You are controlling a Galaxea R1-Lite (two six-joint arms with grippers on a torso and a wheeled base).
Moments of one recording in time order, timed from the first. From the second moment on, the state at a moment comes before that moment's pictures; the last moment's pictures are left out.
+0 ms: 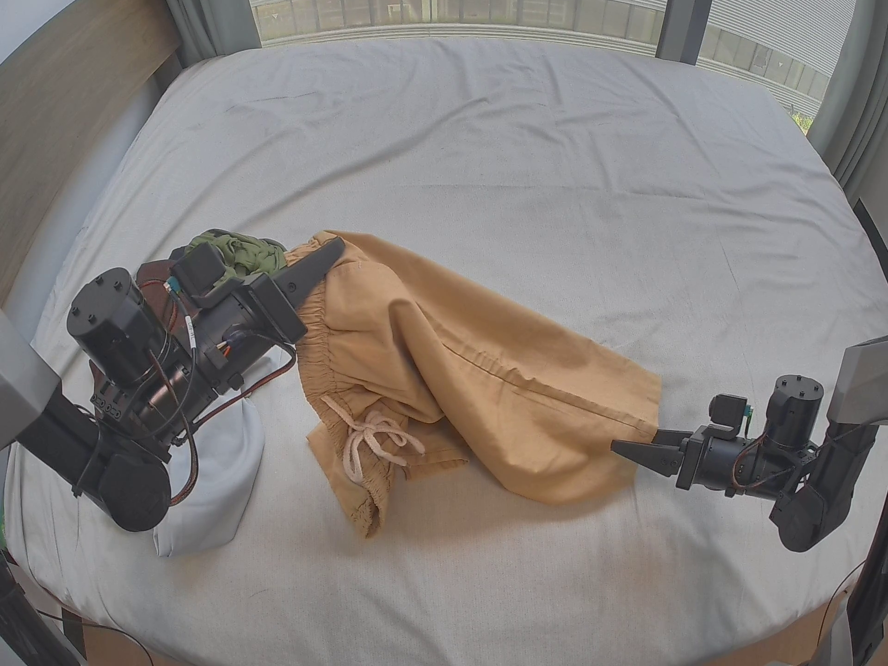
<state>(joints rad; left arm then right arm) -0.36 1.87 -0.64 -1.55 -0.36 -0.52 0.15 2.11 -0.31 -1.54 0.73 0.36</state>
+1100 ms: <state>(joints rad) -0.36 1.87 -0.63 -1.55 -0.36 -0.52 0.25 2.12 -0.43 -1.54 0.72 0.38</state>
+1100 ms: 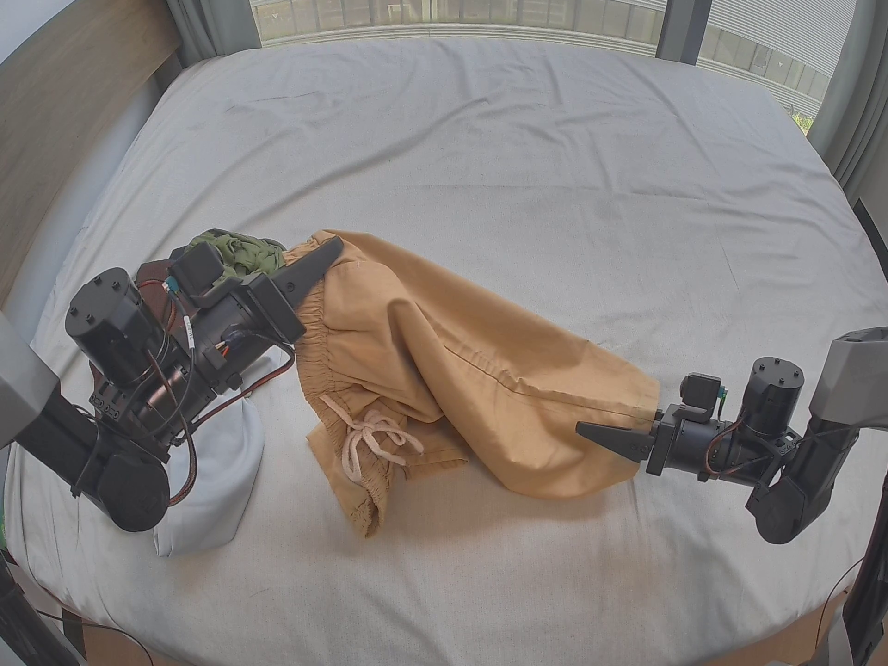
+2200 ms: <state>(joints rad) -0.36 1.86 -0.67 -1.55 -0.36 -0.51 0.25 2.09 -0.45 -1.54 0.53 0.39</state>
